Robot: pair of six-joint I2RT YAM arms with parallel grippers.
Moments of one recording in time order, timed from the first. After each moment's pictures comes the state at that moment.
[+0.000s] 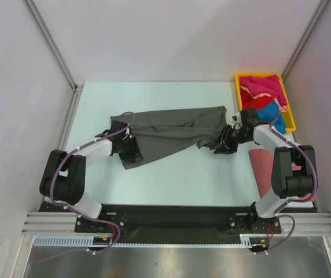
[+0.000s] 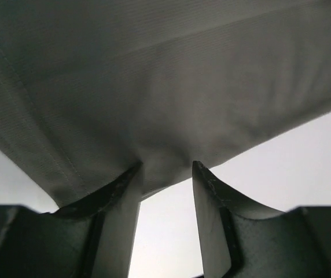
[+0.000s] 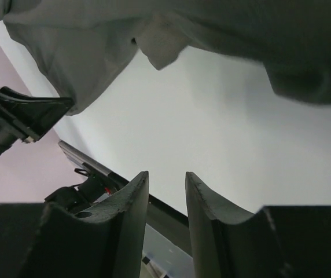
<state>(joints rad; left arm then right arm) -0.27 1.55 0.83 -0.39 0.21 -0.51 0.08 1.62 1.01 -0.57 -0.67 0.56</state>
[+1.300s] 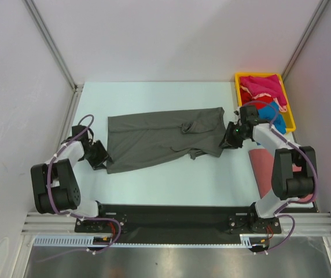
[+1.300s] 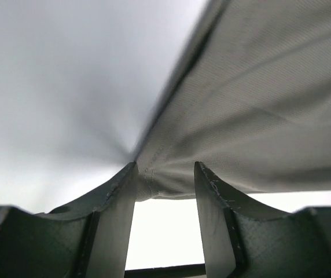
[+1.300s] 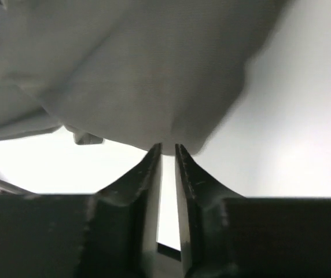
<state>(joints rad) 0.22 1.48 0.77 -0.58 0.23 -0.42 0.13 1.64 1.08 -0.55 -0.31 0.41</state>
